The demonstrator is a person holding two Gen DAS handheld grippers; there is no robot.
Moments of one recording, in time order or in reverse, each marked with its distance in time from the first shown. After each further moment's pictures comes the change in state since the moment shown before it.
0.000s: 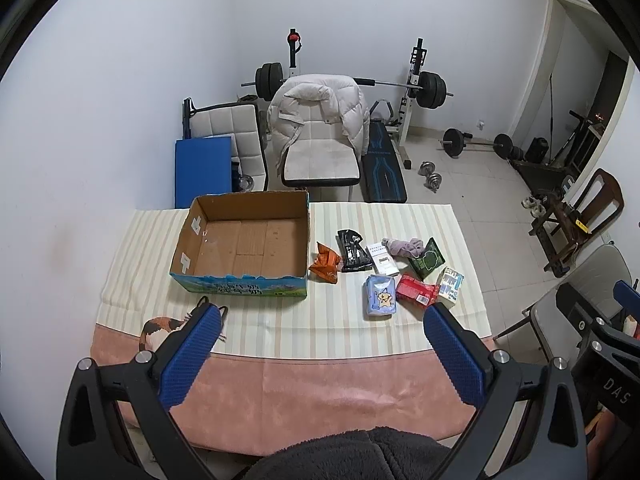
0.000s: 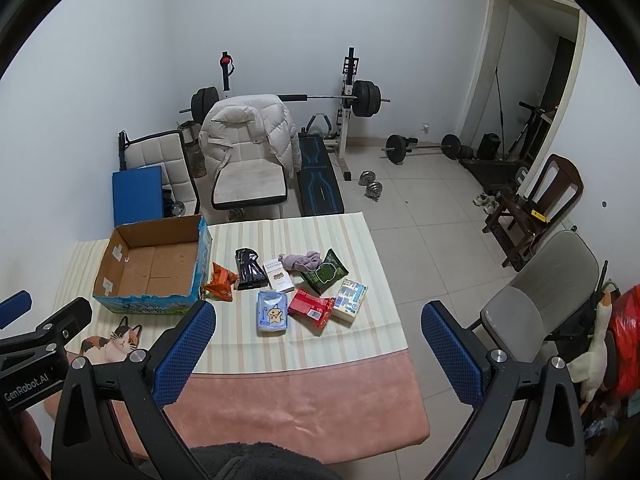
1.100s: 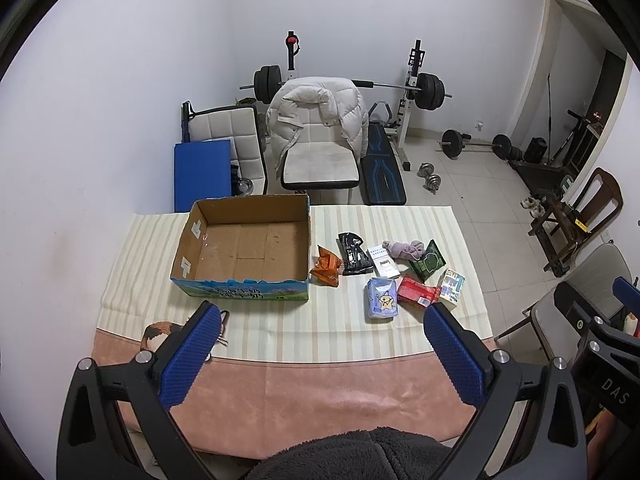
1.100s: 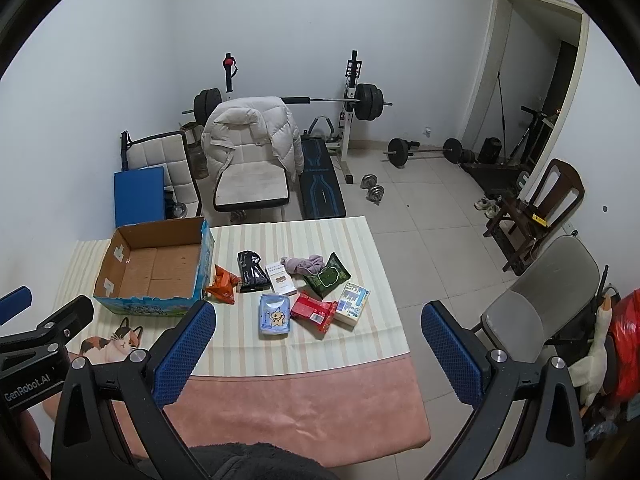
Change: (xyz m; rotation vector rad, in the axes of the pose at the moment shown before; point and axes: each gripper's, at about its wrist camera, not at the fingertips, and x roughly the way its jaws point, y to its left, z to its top) left arm -0.002 0.004 0.006 -0.001 -0.002 -0.004; right arm -0.002 0.005 0.002 -0.008 -0.004 0.000
